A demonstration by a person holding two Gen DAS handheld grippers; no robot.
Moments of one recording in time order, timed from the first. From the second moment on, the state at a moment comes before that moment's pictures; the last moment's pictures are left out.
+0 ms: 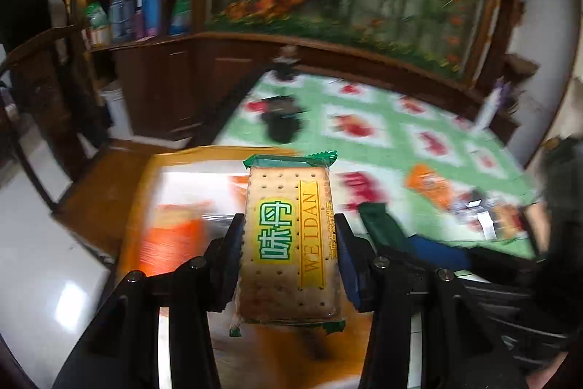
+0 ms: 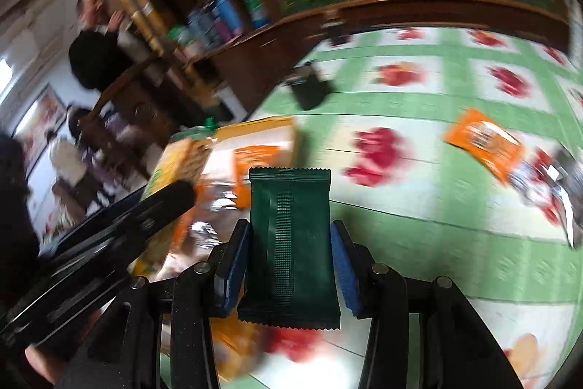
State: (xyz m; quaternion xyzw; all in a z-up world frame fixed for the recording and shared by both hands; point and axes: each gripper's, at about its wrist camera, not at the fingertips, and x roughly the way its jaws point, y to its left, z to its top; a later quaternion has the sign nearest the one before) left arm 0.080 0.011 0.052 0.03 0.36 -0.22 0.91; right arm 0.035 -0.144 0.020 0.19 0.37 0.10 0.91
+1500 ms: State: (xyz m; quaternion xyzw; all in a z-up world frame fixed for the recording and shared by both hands) left arm 0.077 -0.026 0.043 0.02 0.39 -0.25 0.88; right arm 0.034 -0.210 -0.006 0.21 0.36 0.08 0.90
